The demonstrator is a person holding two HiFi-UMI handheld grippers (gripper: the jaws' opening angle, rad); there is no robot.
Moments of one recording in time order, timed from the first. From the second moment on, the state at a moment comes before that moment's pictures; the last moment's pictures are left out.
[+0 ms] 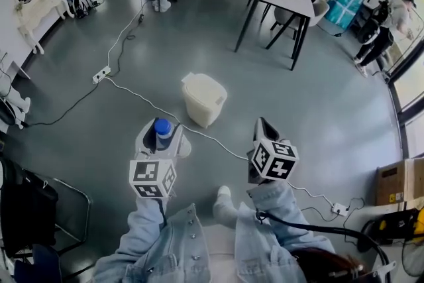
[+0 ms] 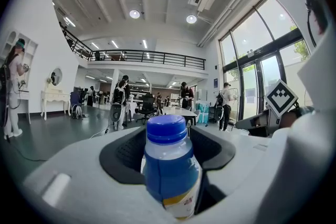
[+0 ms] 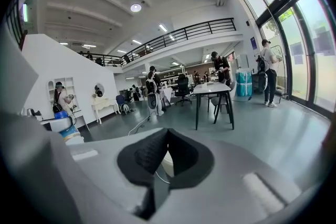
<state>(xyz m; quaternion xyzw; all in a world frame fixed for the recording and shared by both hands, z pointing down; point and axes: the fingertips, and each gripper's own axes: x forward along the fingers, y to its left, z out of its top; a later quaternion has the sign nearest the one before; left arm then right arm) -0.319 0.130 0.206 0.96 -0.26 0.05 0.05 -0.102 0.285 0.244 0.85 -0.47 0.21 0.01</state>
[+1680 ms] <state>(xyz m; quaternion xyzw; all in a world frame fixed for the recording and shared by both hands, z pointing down) -0.063 -0.104 0.244 0.93 -0.35 0.06 0.08 0.177 0.013 0.293 0.78 -0.56 0.25 0.10</state>
